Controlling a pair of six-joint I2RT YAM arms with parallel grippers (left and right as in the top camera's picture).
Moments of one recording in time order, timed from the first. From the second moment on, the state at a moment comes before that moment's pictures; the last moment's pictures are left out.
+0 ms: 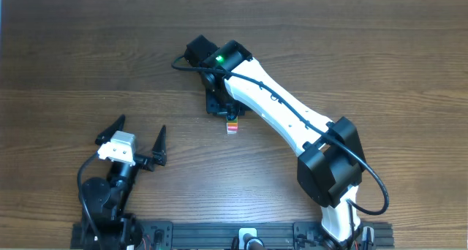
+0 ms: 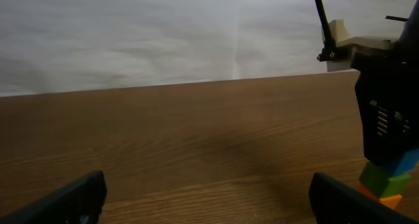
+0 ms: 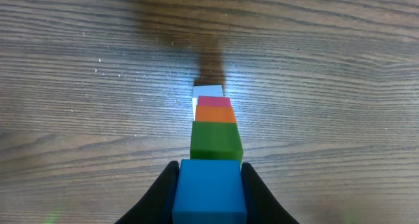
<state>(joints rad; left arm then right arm) -0.01 0.01 0.01 -0.06 0.24 -0.02 0.72 2.03 1.82 -1.33 0.03 0.68</state>
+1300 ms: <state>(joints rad) -0.01 0.01 0.01 -0.06 0.24 -0.02 0.72 2.09 1.82 -1.33 0.05 0.69</state>
